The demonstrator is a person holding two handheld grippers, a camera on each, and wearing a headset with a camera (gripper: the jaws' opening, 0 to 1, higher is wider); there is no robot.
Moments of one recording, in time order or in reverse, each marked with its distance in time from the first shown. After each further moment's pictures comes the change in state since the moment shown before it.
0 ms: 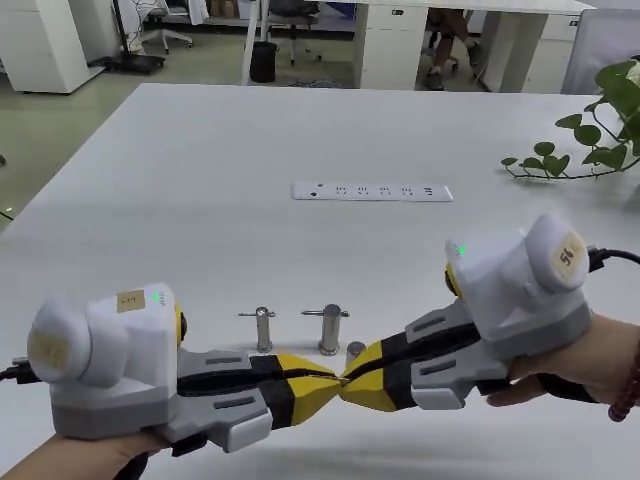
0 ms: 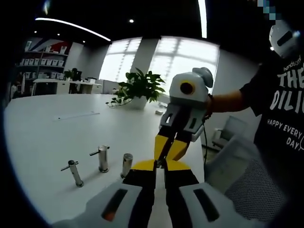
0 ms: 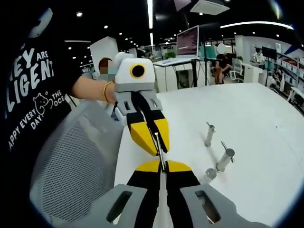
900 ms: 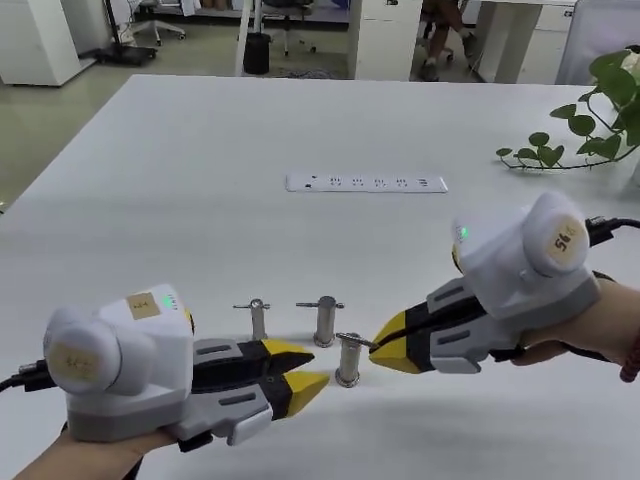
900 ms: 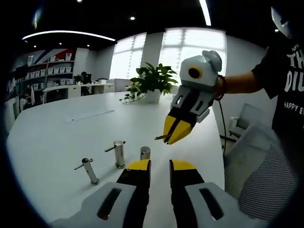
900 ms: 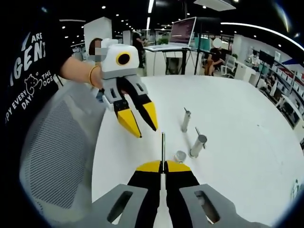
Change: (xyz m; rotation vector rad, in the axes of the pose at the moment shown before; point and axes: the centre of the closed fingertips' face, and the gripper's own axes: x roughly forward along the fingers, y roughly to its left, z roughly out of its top) left arm 0.003 0.028 -0.016 0.070 0.059 0.141; right arm -0.025 -0.043 -0.024 -0.078 0.137 -0.146
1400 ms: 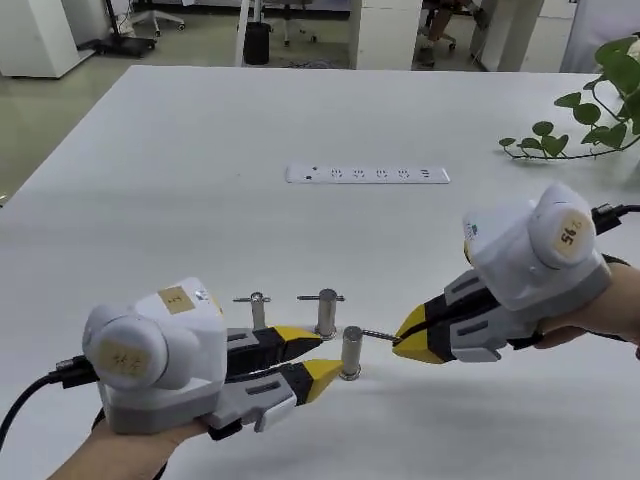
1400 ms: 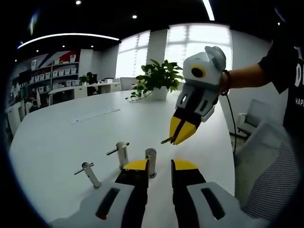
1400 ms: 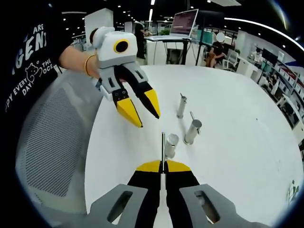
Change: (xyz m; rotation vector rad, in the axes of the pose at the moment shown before) left arm 0.021 0.006 0.001 0.033 0.024 0.080; right arm -0.002 -0.013 -0.028 -0.029 0.089 0.000
